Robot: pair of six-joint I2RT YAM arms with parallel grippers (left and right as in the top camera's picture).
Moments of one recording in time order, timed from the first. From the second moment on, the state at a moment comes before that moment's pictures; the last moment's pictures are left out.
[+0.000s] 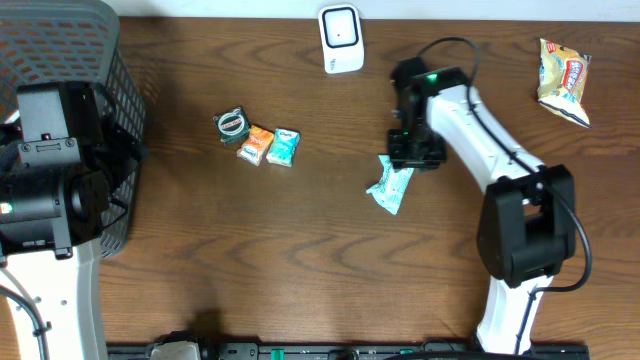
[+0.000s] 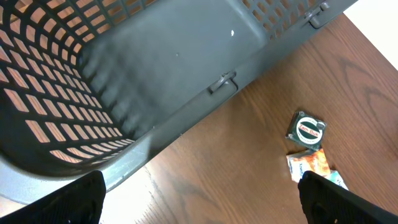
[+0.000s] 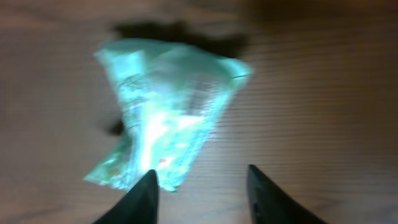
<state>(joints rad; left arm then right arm) 0.11 1.25 1.66 -1.43 -0.35 -0.70 0.28 2.07 1.66 -1.23 -0.06 0.32</state>
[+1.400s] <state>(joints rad) 0.11 1.25 1.66 -1.43 -0.35 -0.70 0.25 2.07 1.50 -1.13 0.12 0.49</state>
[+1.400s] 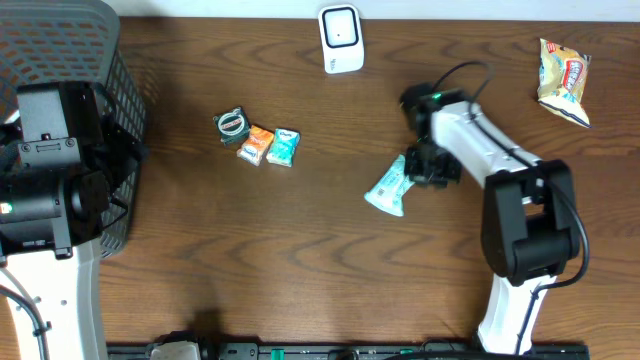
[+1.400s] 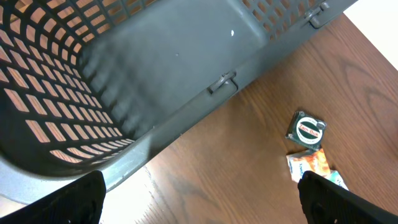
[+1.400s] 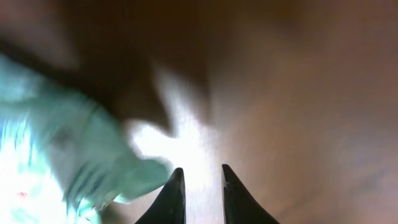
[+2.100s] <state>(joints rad) 0.11 1.25 1.66 -1.43 -0.35 -0.70 0.19 2.07 1.55 -1.06 -0.28 0.27</state>
